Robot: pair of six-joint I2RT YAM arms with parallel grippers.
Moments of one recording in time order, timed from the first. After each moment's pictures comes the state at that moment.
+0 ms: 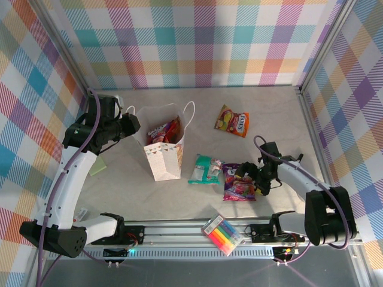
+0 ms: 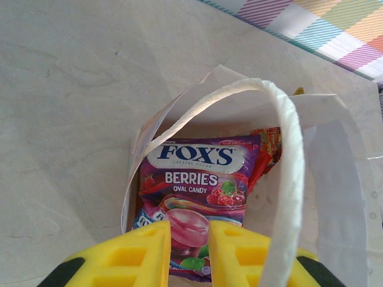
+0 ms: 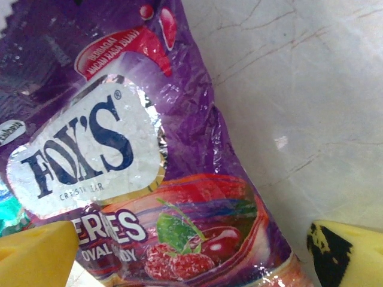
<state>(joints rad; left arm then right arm) -0.22 1.18 1.43 -1.00 0.08 -0.54 0.20 1.27 0.59 -0.68 -0.37 0.72</state>
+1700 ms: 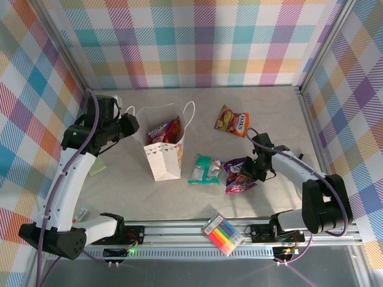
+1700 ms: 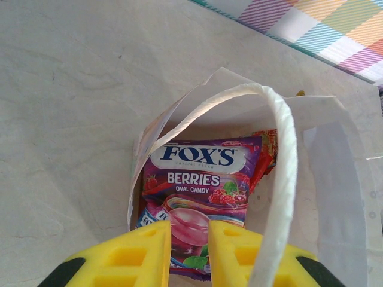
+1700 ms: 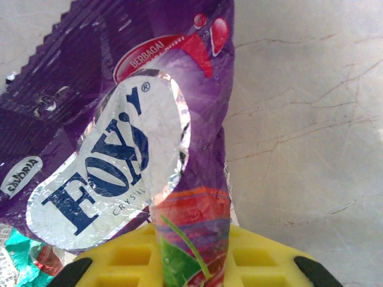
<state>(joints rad) -0.22 1.17 1.43 -1.00 0.07 -0.53 0.26 1.37 0.74 -0.72 -0.27 0.68</state>
